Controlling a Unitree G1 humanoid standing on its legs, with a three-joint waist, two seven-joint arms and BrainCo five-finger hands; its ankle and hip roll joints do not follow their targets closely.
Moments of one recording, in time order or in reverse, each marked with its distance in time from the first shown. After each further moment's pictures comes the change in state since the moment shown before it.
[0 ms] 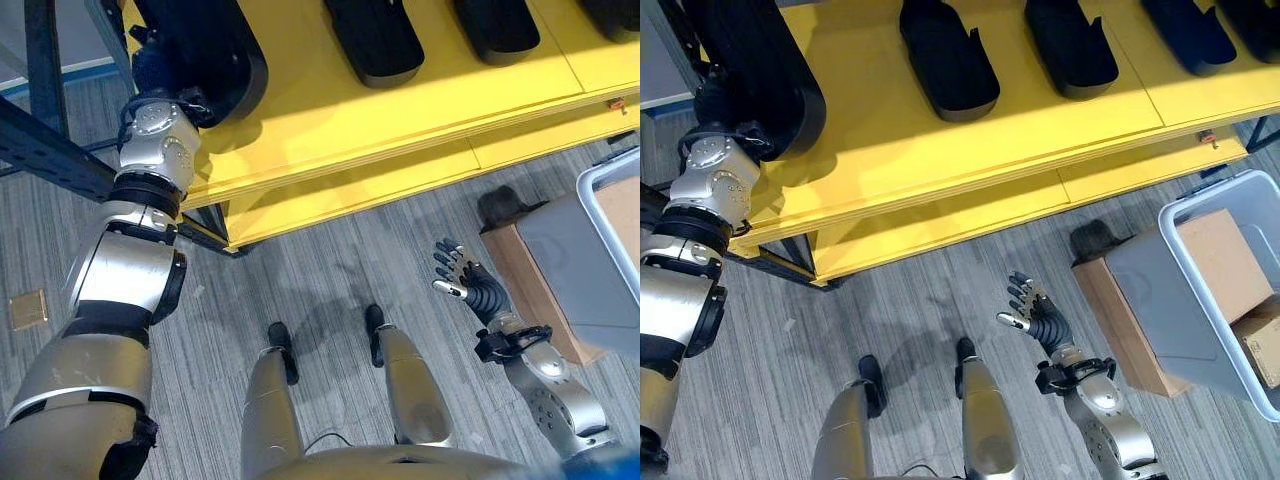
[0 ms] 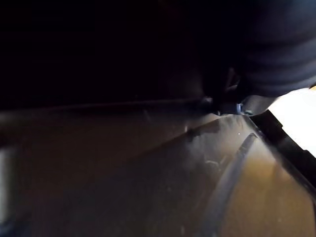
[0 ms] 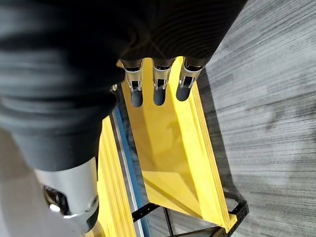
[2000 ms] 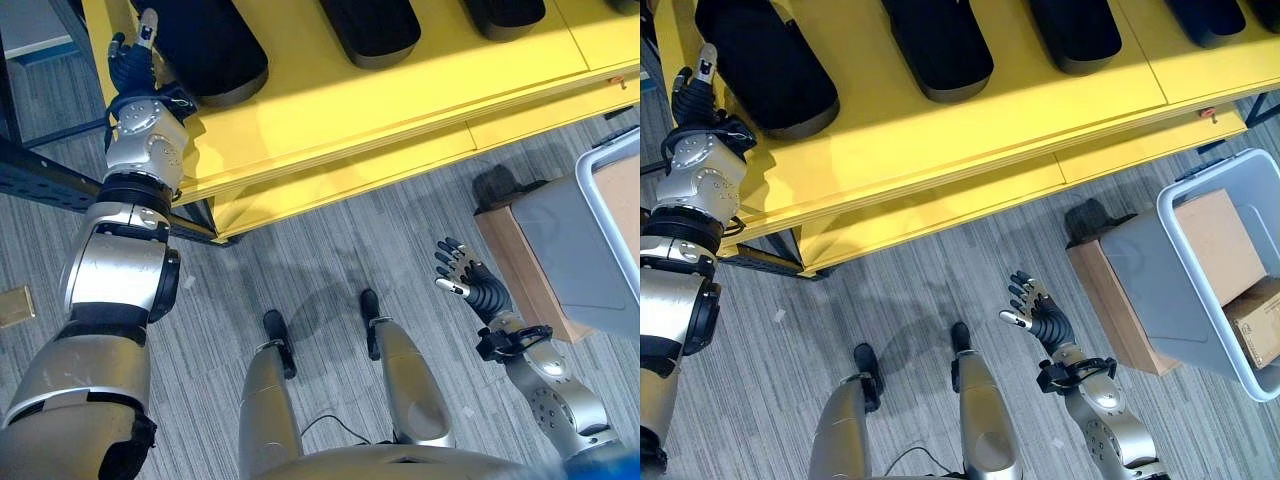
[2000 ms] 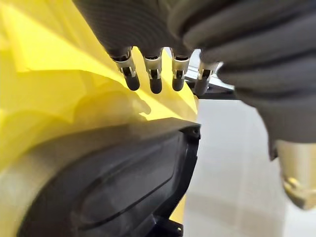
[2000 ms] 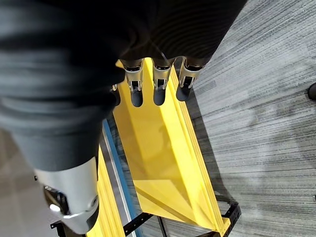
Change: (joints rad) left arm 0.005 0.010 0.116 0.011 0.005 -0.002 0.043; right arm 0.000 -0.003 -0.007 0.003 0.035 0.001 0.003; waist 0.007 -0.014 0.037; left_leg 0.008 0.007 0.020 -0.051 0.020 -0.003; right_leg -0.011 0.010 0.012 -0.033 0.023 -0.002
